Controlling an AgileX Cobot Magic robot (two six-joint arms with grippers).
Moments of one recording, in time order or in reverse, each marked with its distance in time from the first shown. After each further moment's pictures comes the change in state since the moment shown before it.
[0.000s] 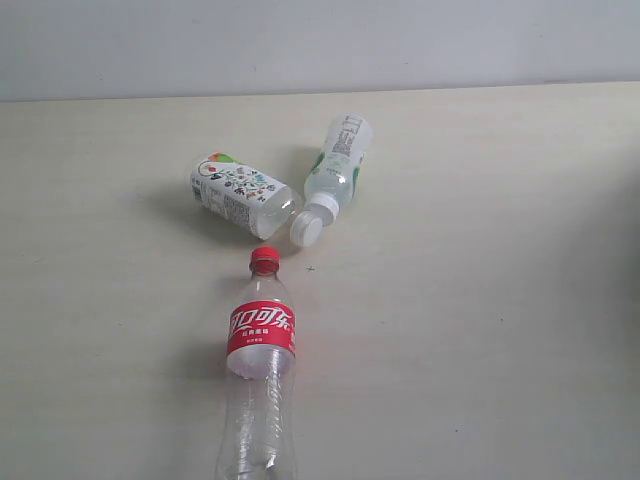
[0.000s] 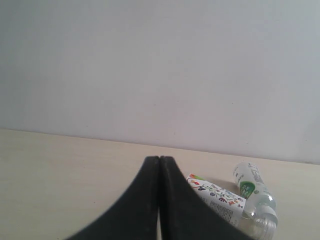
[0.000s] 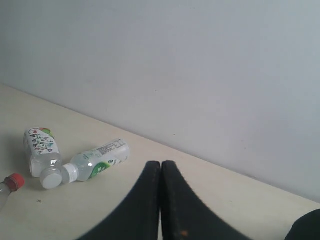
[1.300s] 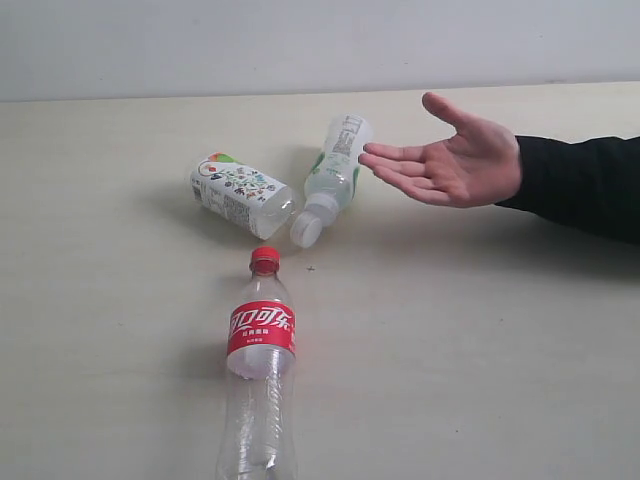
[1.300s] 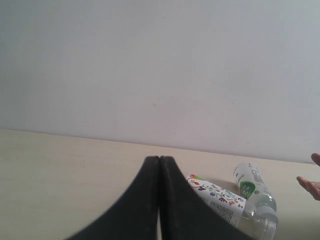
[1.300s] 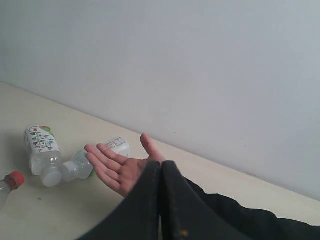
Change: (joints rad) left arm 0.000 0.000 0.000 0.000 0.000 0.000; right arm 0.000 0.000 0.000 0.000 0.006 0.000
